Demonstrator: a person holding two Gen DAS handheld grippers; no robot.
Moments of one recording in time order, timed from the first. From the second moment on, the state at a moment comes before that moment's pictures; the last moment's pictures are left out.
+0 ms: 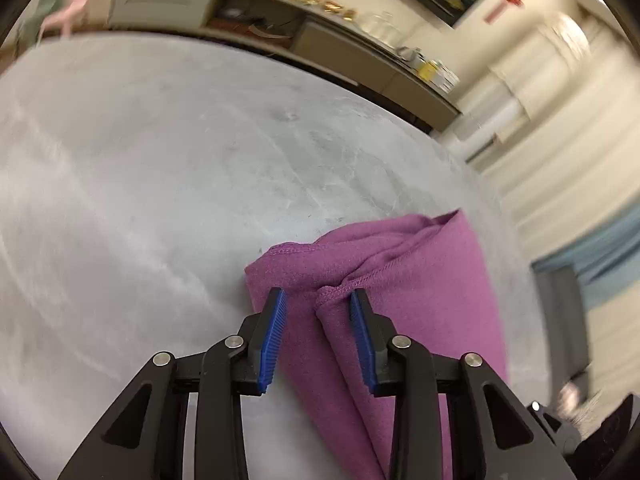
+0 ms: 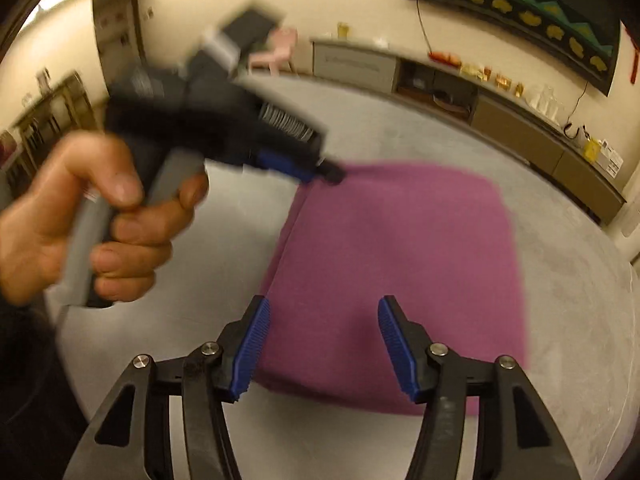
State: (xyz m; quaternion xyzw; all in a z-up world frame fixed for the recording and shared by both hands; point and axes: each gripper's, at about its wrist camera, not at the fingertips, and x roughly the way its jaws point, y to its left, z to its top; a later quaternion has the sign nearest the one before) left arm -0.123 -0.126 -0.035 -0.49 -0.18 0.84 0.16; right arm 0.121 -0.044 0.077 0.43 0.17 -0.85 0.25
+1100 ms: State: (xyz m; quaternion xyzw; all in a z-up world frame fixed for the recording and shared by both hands) left arm -0.085 -0.093 -0.053 -0.56 -0.18 0.77 0.25; right arm 0.044 -0.006 0.096 0.40 0.21 -0.87 0.21
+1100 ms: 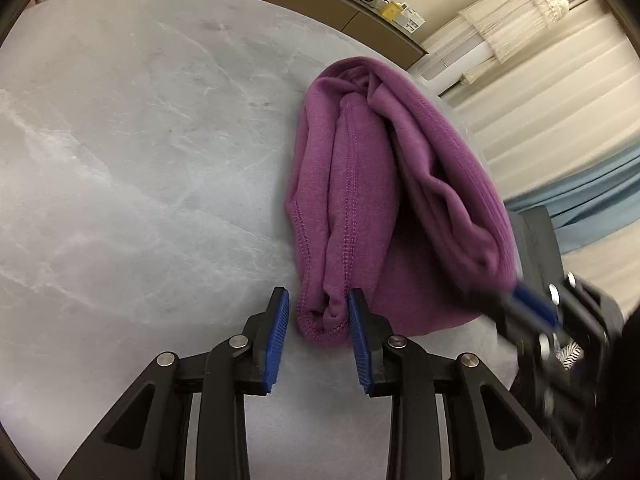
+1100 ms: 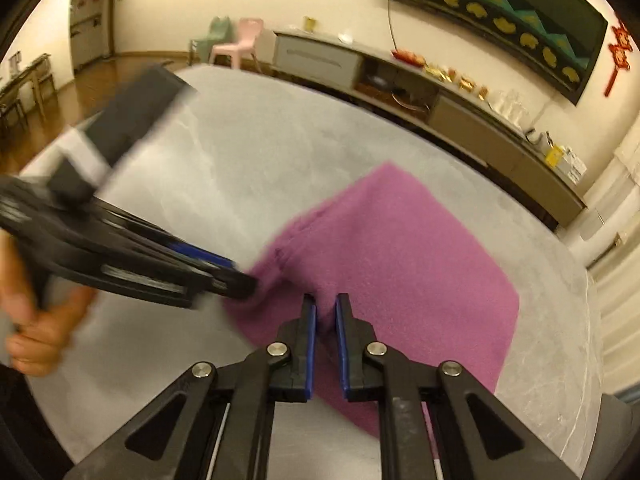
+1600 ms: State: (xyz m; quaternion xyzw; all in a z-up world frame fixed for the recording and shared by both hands) left arm -0.071 -0.104 0.020 -0.46 -0.21 0.80 0.33; right arm 0.055 0.054 0.073 0.39 0.17 -0.88 0.22
